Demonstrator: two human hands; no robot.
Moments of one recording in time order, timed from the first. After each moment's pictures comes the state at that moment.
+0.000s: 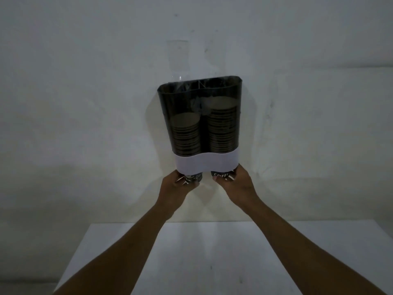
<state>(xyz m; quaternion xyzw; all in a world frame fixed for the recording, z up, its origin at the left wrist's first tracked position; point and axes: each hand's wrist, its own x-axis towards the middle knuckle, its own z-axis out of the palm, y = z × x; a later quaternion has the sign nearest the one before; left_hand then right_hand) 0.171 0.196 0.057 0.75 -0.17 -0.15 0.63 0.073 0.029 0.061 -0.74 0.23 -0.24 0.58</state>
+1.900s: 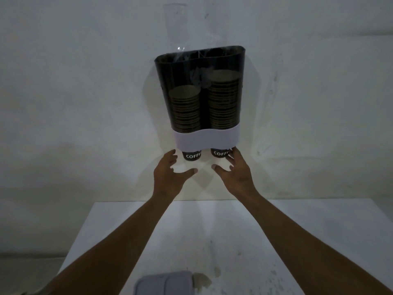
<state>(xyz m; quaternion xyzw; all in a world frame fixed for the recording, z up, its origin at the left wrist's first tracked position) 0.155 0.211 0.035 0.80 -0.16 -0.02 0.58 0.059 0.049 0.034 -0.76 0.24 -0.25 0.55</state>
